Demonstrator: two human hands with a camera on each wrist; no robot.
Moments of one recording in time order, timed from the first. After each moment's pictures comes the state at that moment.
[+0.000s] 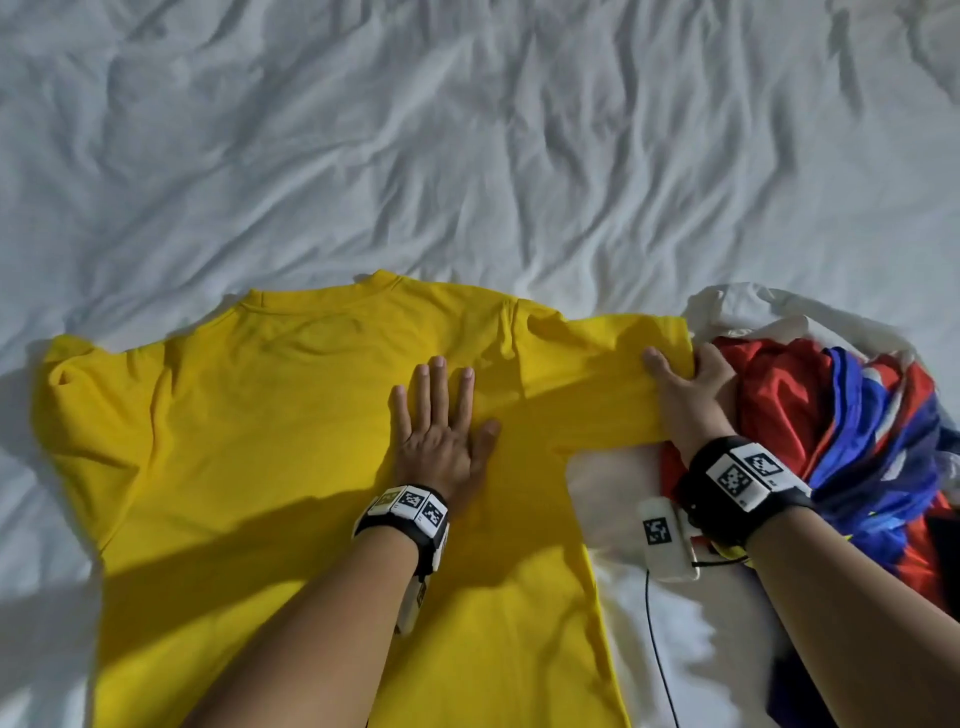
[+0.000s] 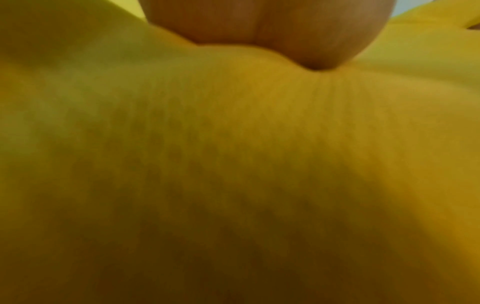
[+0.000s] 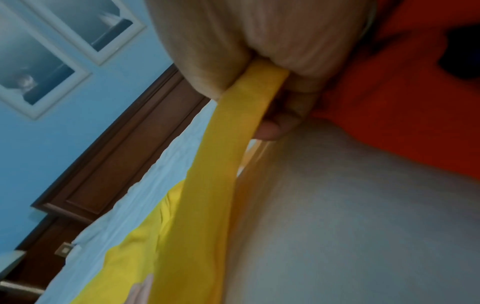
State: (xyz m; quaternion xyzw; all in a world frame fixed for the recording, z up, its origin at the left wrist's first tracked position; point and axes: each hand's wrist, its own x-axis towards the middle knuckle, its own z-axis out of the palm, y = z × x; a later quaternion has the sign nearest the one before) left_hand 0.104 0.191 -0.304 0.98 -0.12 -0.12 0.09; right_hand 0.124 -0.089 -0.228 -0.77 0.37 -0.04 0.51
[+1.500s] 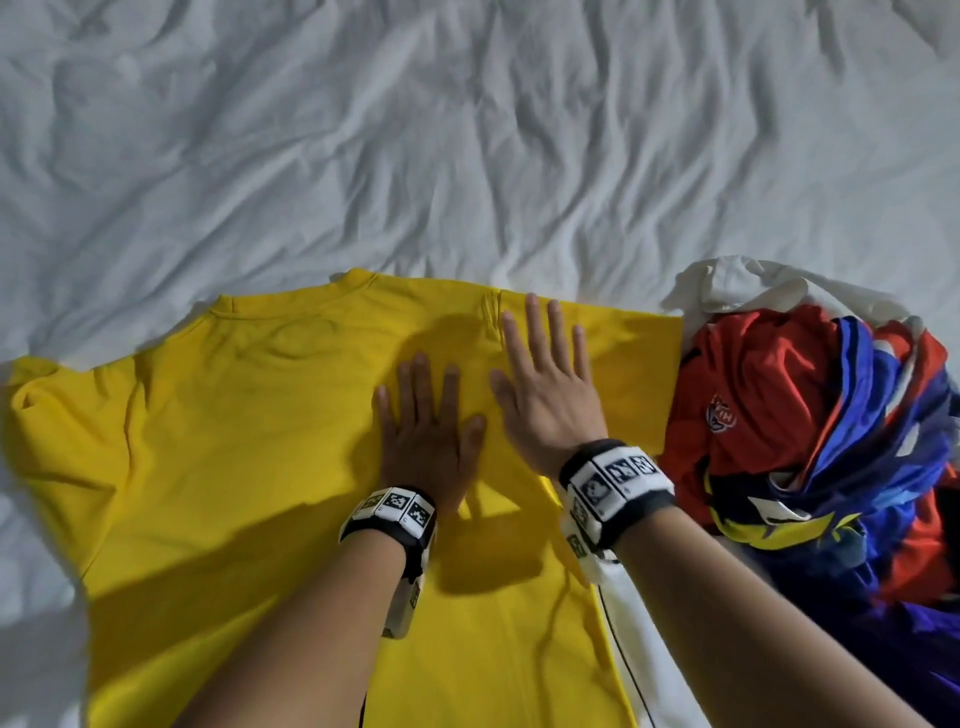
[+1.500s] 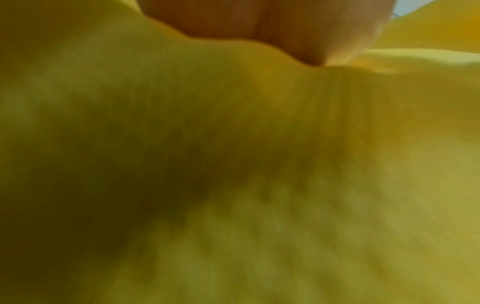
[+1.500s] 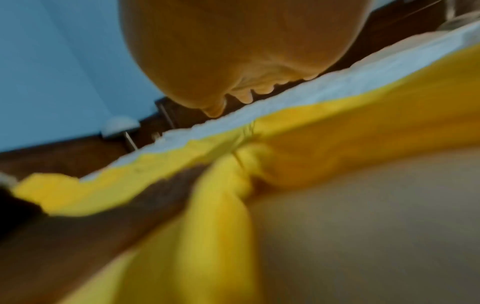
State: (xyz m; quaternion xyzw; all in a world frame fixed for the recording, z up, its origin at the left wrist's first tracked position) left_hand 0.102 0.189 -0.305 0.98 -0.13 -0.12 0.10; right_hand 0.119 0.017 -0.233 -0.99 0.00 0.09 0.14
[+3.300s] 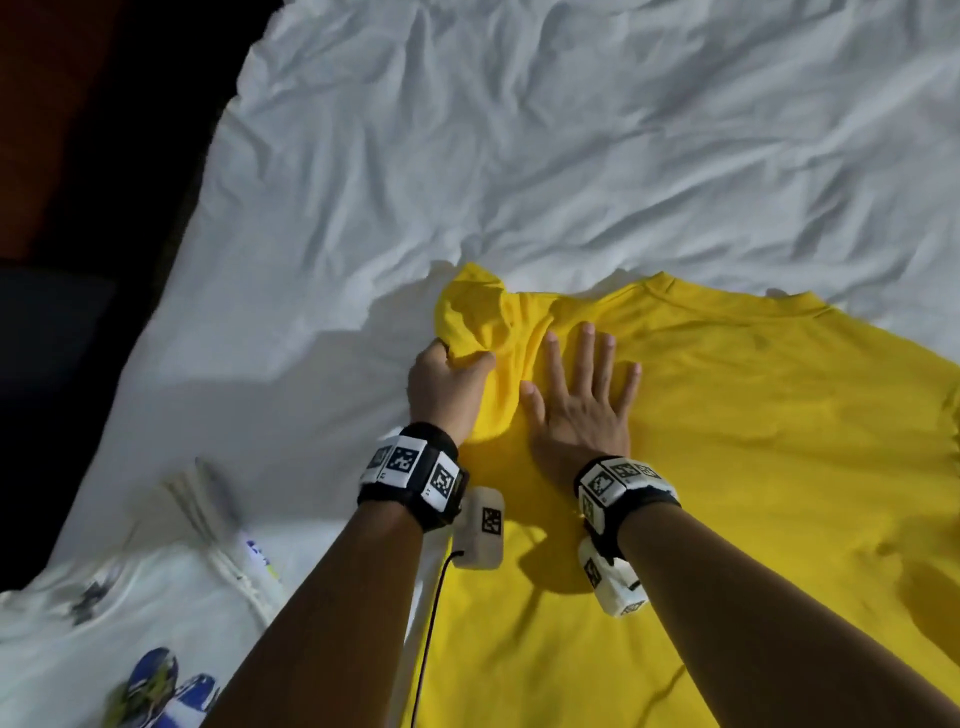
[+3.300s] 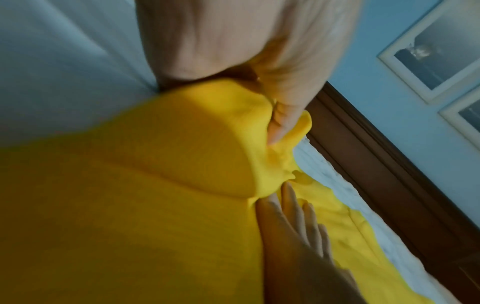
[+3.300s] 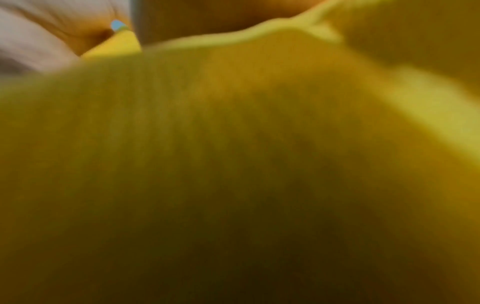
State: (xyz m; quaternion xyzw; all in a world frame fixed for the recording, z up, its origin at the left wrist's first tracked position) left_hand 0.144 0.538 -0.230 0.76 0.39 -0.04 0.51; right_hand 0.145 0.379 -0.287 -0.97 -0.11 0.18 0.12
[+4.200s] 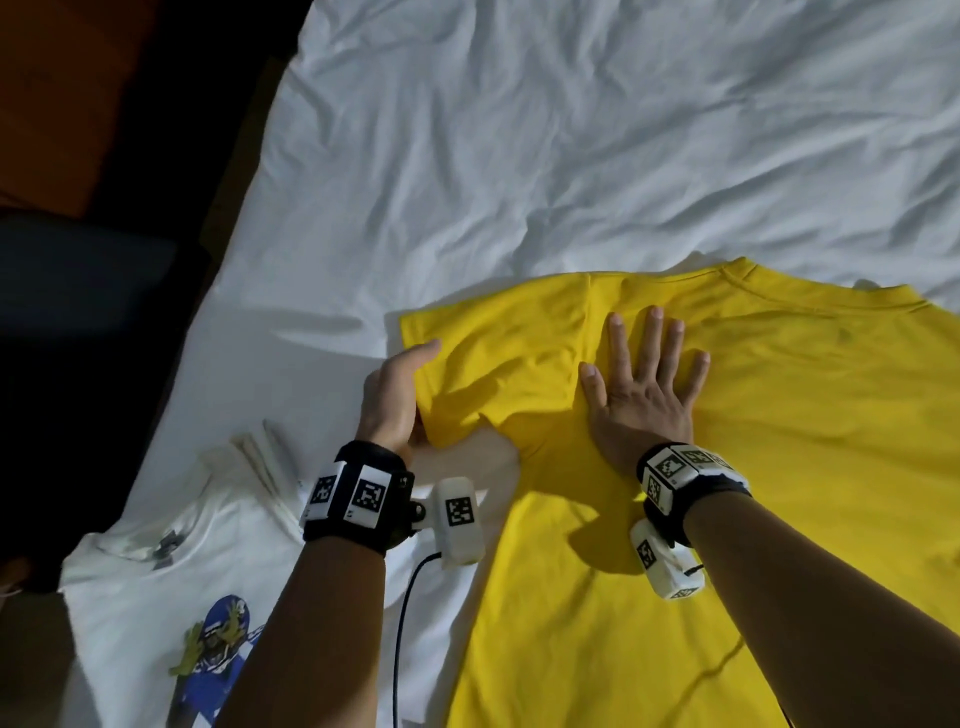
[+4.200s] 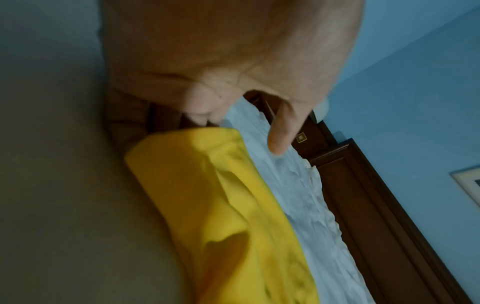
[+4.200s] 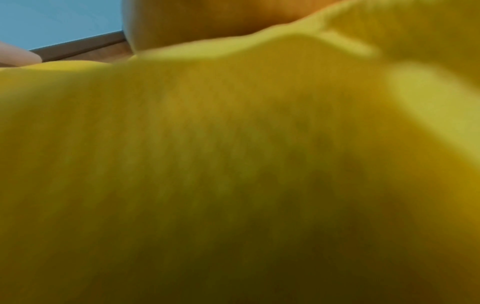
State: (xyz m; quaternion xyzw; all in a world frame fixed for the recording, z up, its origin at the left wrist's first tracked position) left_hand 0.085 0.634 -0.217 0.53 0.54 -0.08 0.64; right_hand 0.146 0.381 -0.282 -0.96 -0.11 0.23 0.14
